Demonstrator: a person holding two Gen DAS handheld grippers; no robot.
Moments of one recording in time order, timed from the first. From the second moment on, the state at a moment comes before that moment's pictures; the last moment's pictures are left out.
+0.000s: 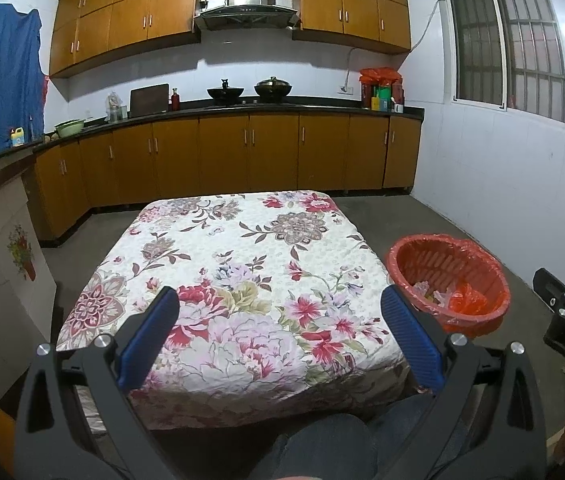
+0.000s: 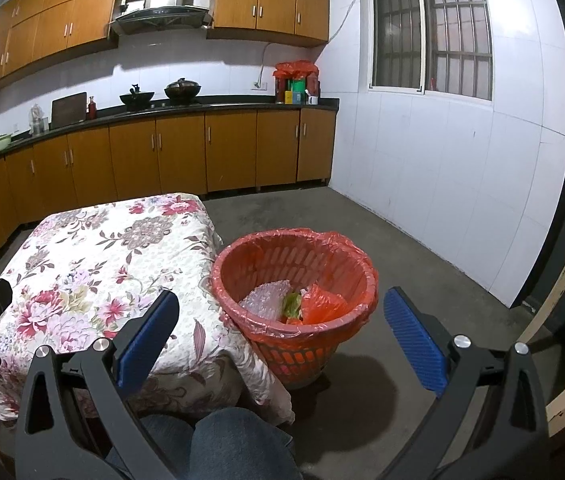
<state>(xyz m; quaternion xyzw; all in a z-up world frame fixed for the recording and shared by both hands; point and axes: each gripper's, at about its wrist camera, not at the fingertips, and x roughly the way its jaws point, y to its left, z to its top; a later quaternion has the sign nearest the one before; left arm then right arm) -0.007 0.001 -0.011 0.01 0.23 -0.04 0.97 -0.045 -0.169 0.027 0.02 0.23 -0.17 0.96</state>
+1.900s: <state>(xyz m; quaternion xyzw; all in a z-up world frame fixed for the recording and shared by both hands) -0.009 0.002 -0.006 0.00 0.22 -0.03 0.97 -0.045 -0.168 0.026 0.02 0.23 -0.17 0.96</state>
